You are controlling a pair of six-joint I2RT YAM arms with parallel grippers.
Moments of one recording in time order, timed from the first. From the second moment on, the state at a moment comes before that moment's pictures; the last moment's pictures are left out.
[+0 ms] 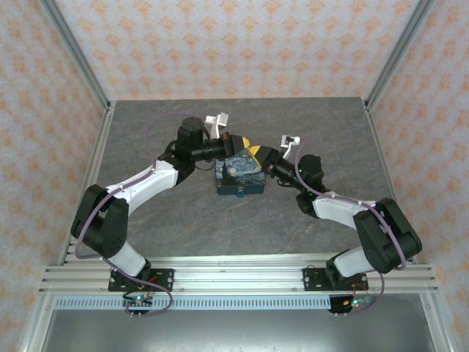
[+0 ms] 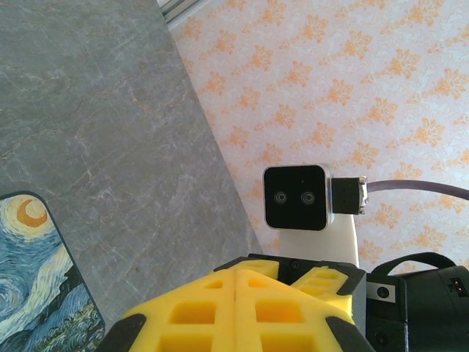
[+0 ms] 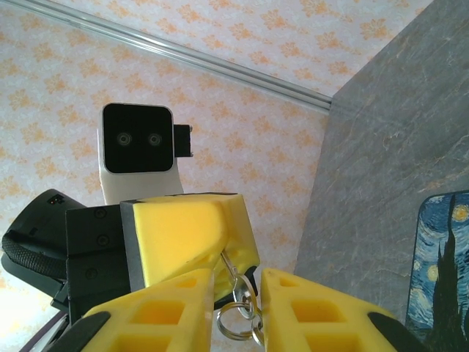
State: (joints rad) left arm -0.45 1.59 1.08 0.24 0.65 -0.88; right arm 0.47 1.43 0.56 0.95 -0.50 1.27
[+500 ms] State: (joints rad) left arm -0.45 1.59 1.08 0.25 0.65 -0.88; right arm 0.47 1.46 0.56 0.95 -0.51 1.27
